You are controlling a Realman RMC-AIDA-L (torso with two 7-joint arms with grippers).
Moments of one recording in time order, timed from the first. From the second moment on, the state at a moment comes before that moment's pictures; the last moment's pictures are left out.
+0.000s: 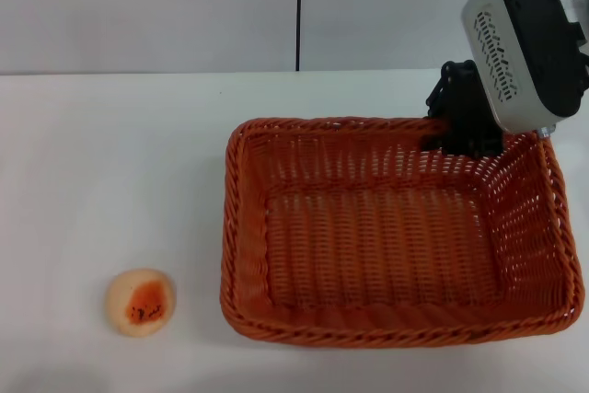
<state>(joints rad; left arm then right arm) 0.06 -2.06 -0.56 0.15 2.05 1.95 -0.54 0.76 2.07 -1.29 -1.15 0.58 1.48 -1.72</state>
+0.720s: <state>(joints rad) 0.06 -2.06 -0.57 0.15 2.05 1.95 -0.54 0.72 2.07 -1.29 -1.17 0.63 1.46 -1.70</state>
